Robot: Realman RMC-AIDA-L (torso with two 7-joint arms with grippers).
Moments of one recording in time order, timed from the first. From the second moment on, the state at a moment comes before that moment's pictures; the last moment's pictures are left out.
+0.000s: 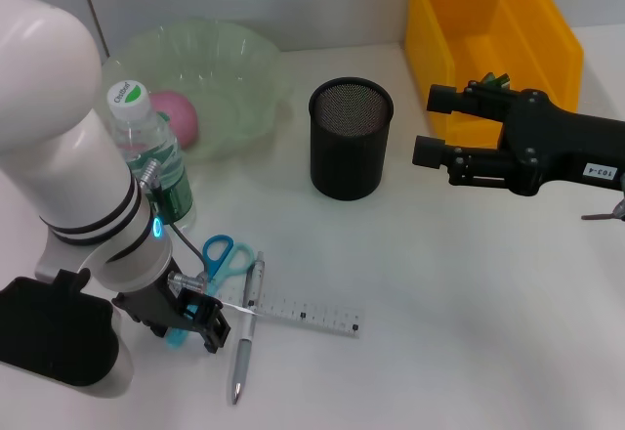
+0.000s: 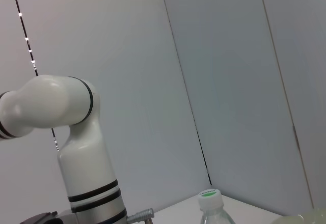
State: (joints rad) left arm -0.79 -1.98 1.93 1.14 2.43 1.48 -0.24; right arm 0.37 2.08 -0.81 -0.87 -1.62 -1.71 1.48
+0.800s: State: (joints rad) left arm -0.79 -1.98 1.94 1.13 2.43 1.46 -0.22; right arm 0.37 2.08 -0.81 -0.88 -1.62 -1.71 1.49
